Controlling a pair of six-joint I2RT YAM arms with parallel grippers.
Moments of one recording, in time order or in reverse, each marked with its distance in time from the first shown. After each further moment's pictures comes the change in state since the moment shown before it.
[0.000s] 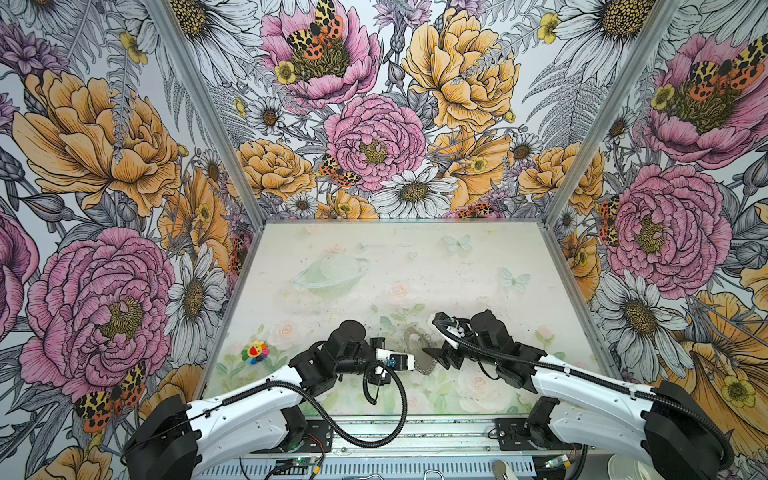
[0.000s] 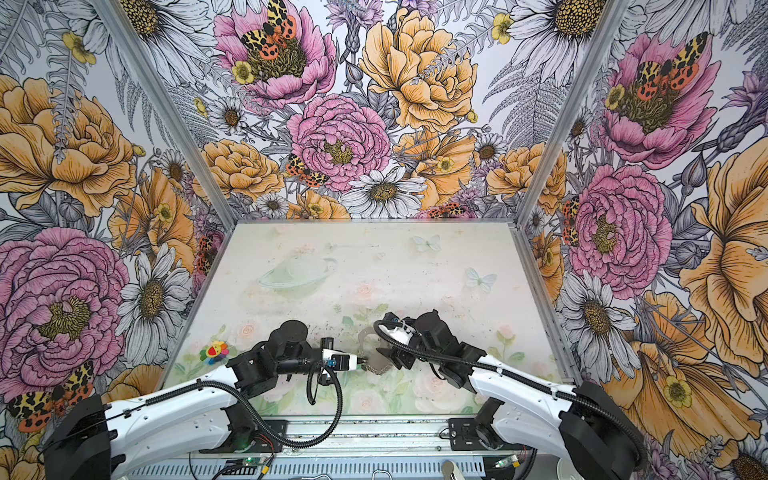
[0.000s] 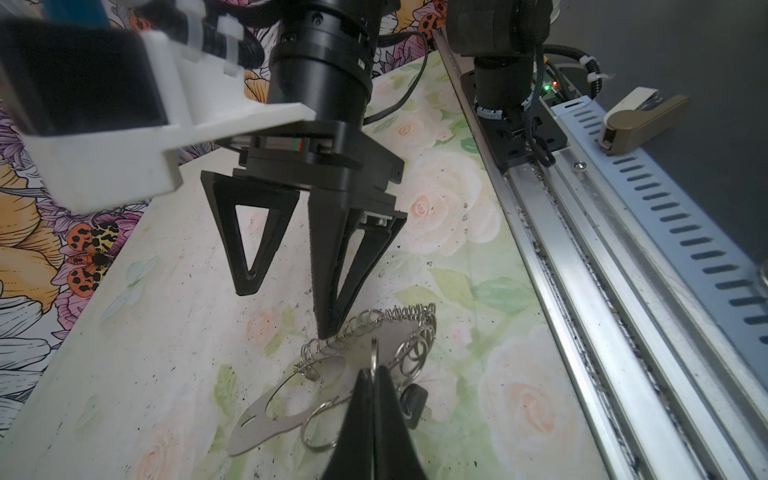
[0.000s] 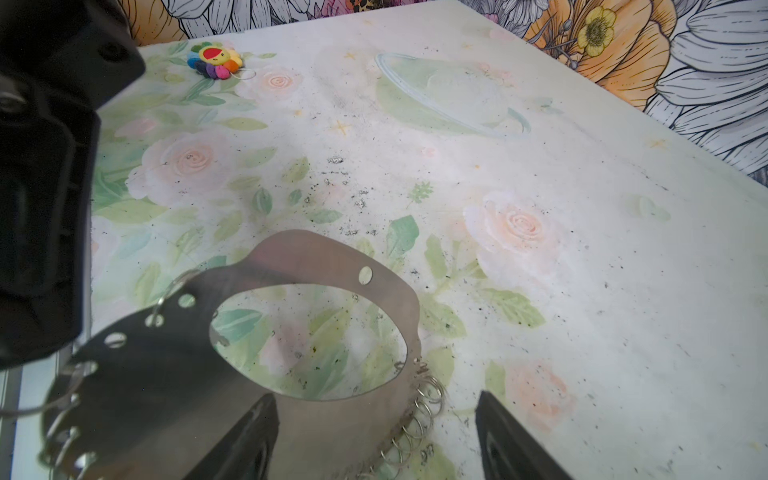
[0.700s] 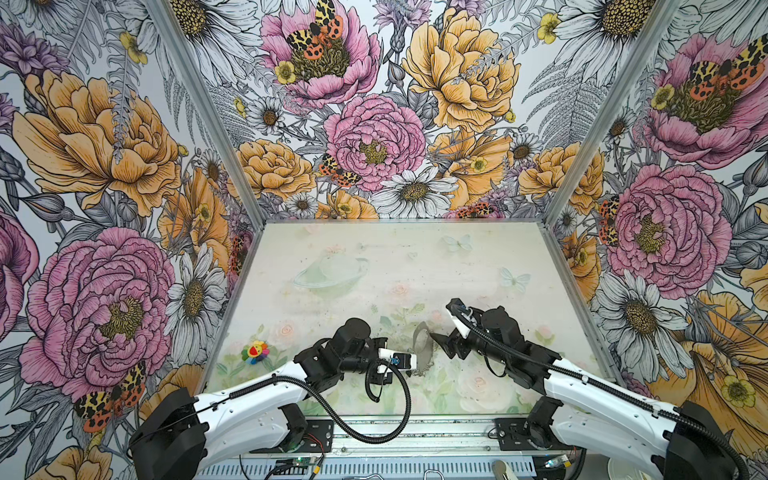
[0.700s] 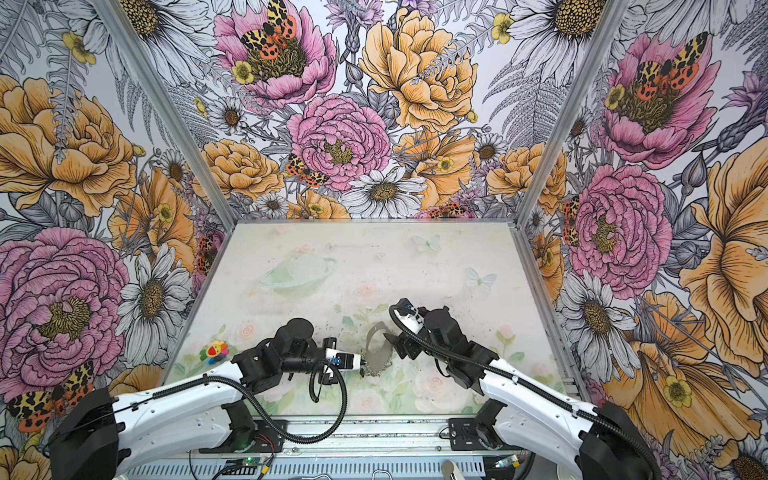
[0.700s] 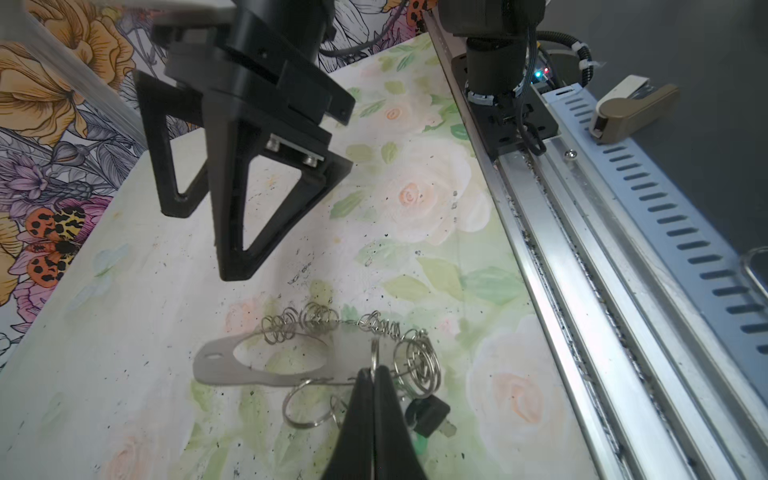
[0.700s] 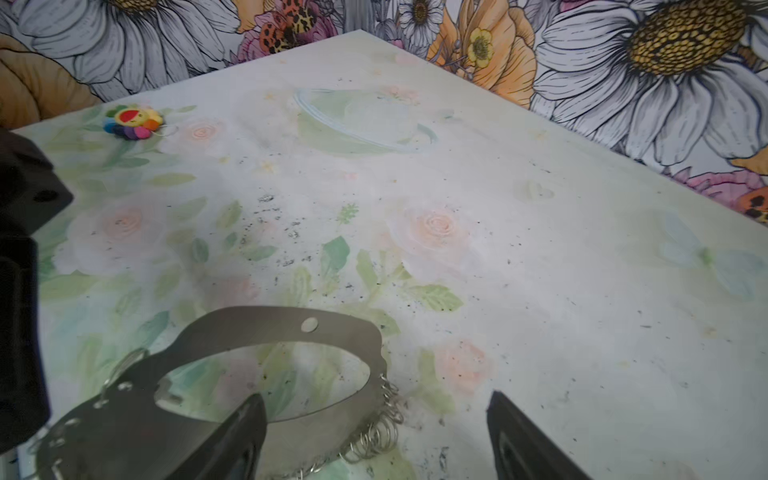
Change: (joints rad) left arm -0.002 0.044 0.027 -0.032 0.011 0.000; right arm -0.041 -0.150 0.031 -0.108 0.089 0.105
